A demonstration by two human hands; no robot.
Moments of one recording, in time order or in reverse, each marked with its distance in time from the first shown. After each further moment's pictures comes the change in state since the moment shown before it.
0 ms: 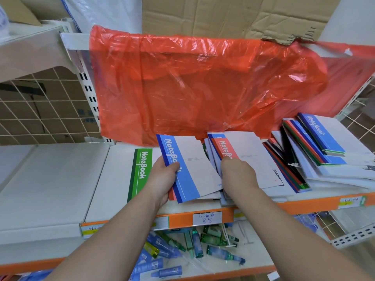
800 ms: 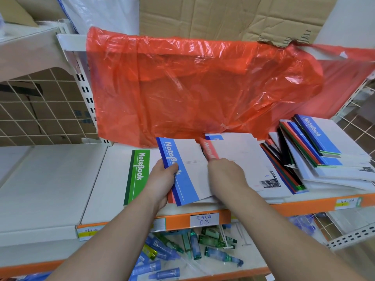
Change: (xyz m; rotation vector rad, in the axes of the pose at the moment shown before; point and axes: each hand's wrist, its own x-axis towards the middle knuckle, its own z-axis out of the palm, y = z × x) left_hand 0.002 -0.006 0.003 -0.013 -0.023 -0.011; right_hand -0.011 -0.019 -0.018 0.000 -0.001 -0.103
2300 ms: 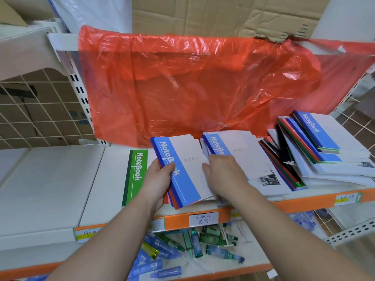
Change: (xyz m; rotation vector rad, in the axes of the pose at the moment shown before) left_hand 0.004 -0.004 -0.003 -0.012 0.010 0.039; right_hand 0.022 0.016 0.034 0.241 0.202 -0.009
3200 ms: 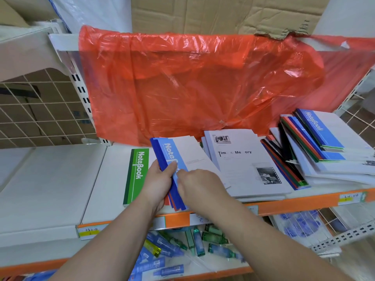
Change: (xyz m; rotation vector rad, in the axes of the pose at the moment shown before) left_hand -0.005 -0.006 0.002 -0.023 -0.021 0.050; right_hand -0.034 -0.047 0.002 -0.025 0.034 -0.440
